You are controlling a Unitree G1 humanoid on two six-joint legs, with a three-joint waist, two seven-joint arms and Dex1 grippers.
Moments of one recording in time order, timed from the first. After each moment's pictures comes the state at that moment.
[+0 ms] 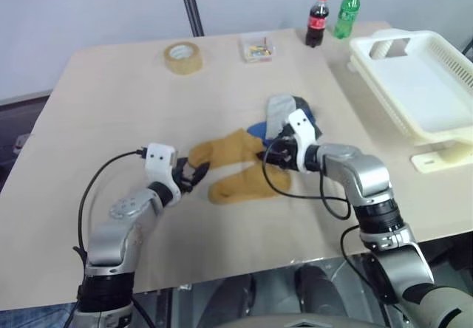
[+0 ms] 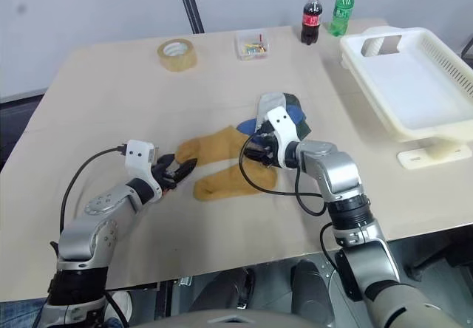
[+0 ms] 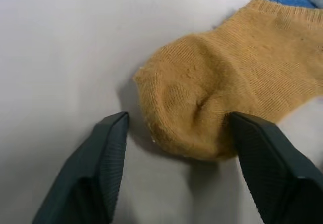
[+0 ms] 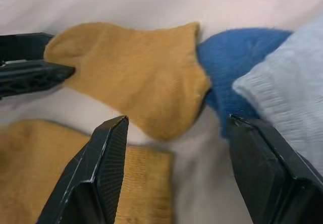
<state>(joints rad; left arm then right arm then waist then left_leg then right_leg) -0.11 0.44 0.17 -0.25 -0.40 0.67 -0.36 -0.65 -0.14 0.14 0.01 0.22 0.97 0.61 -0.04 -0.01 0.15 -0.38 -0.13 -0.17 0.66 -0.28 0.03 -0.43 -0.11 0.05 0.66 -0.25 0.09</state>
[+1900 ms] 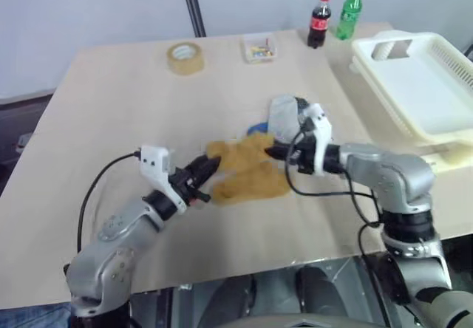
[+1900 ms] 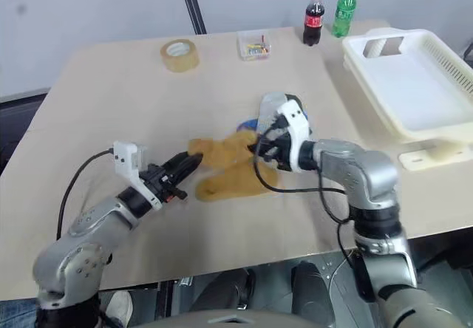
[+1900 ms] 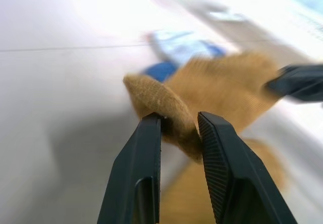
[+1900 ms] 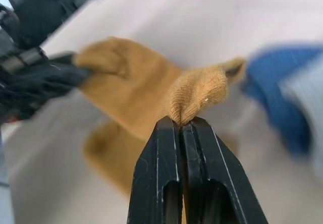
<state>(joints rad) 0.10 0.36 0.27 -0.72 -0.77 0.84 -0.35 -0.58 -0.32 -0.02 -0.35 0.59 1.33 0.59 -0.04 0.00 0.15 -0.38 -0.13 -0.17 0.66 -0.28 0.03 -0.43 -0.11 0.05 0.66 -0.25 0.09</state>
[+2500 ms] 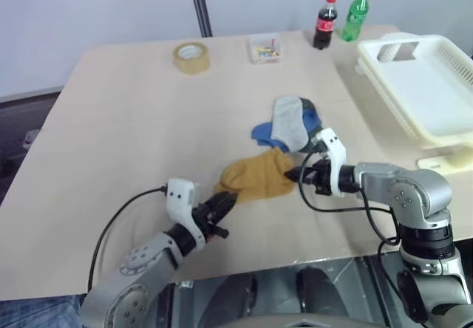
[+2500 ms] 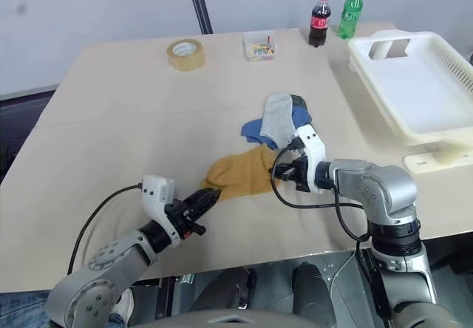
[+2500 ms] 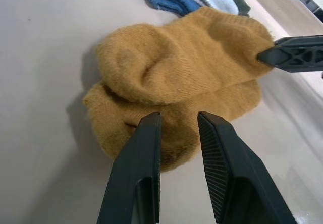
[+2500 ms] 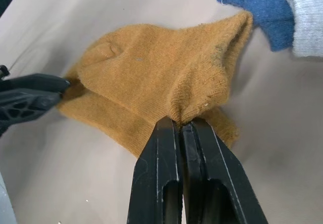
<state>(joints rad) 0.24 0.33 0.11 -0.74 -0.71 0.81 -0.24 -0.49 -0.37 0.00 -0.33 0.60 1.35 0.54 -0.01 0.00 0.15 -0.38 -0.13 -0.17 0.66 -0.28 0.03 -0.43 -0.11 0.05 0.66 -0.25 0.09</state>
